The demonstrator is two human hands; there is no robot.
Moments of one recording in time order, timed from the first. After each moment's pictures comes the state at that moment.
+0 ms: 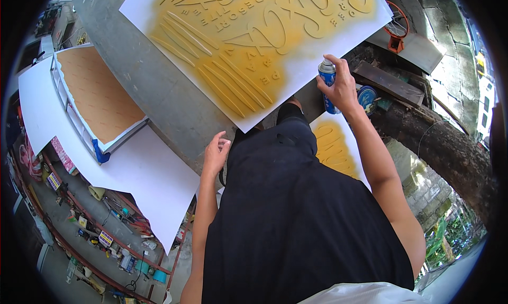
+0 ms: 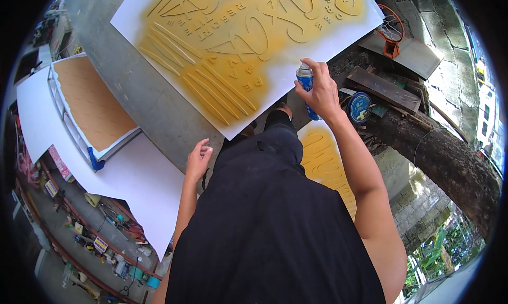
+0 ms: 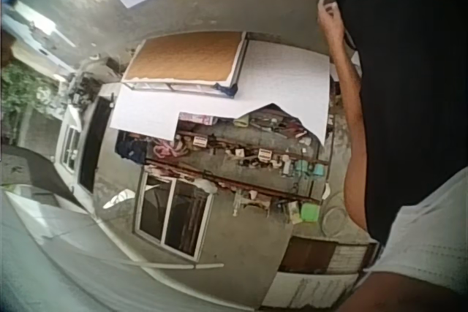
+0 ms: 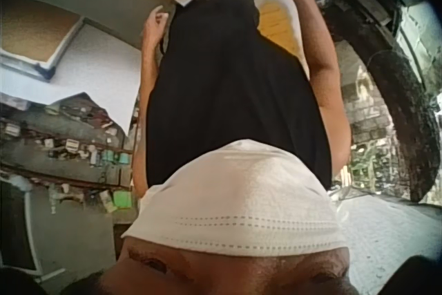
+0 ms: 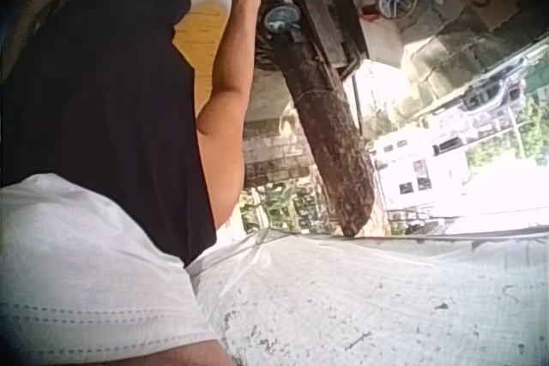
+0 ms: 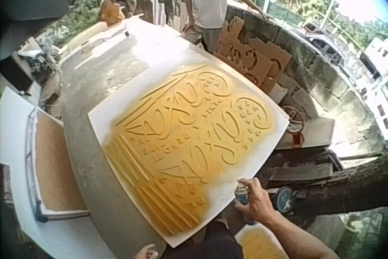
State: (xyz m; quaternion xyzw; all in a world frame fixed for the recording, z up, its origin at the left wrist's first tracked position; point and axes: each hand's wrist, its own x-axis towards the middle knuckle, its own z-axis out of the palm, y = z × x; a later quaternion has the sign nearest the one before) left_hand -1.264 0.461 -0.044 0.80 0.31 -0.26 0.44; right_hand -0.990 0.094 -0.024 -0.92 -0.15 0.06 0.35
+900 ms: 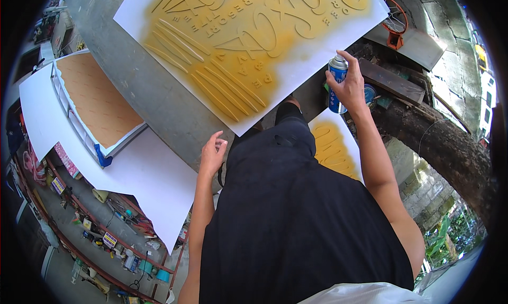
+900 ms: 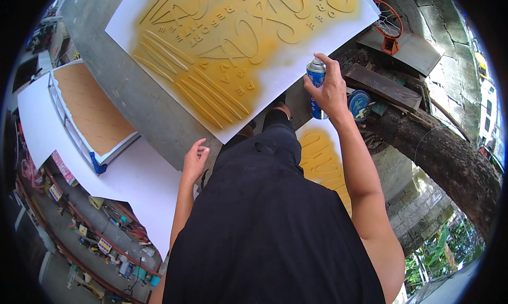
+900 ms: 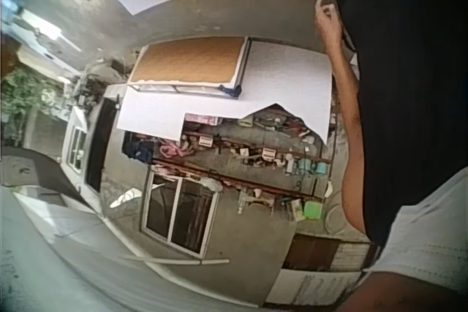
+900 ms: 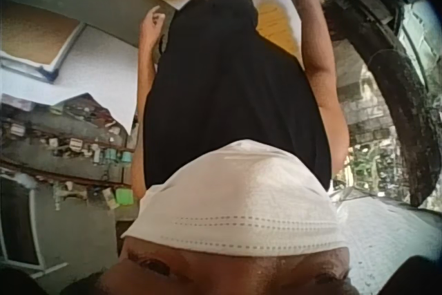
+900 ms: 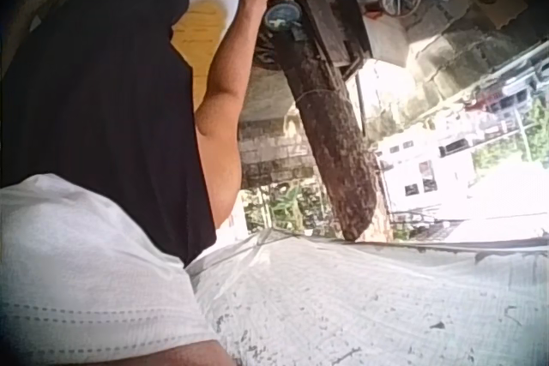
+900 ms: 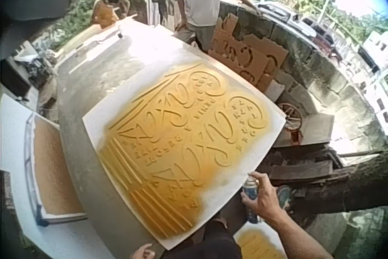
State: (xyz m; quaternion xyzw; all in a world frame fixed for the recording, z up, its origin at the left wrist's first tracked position) left_hand -1.238 0.450 -0.038 0.82 0.28 -0.27 0.41; right_hand -0.971 0.055 -0.016 -0.92 -0.06 0.05 0.38
